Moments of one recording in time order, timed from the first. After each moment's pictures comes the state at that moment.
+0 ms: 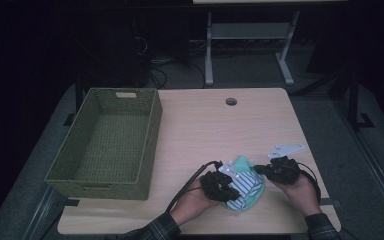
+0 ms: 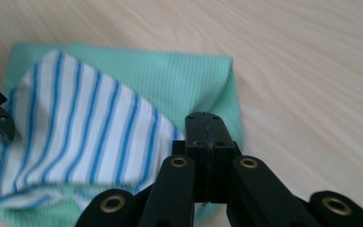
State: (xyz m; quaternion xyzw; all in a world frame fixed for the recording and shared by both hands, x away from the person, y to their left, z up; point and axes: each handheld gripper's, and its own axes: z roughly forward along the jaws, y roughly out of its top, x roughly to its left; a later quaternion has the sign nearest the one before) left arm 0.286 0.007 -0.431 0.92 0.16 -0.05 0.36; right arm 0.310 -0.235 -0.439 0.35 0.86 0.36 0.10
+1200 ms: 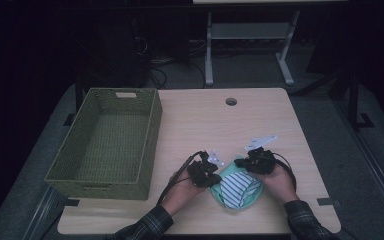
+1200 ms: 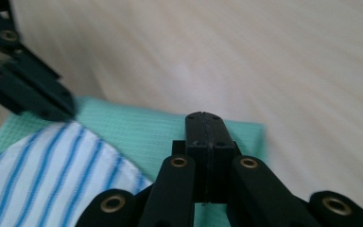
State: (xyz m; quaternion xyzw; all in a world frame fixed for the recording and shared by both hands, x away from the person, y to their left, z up) left arm 0.316 0.039 -0.438 0.92 0.22 0.03 0.32; right arm 0.347 -0.192 -0.449 0.32 0.87 0.37 0.09
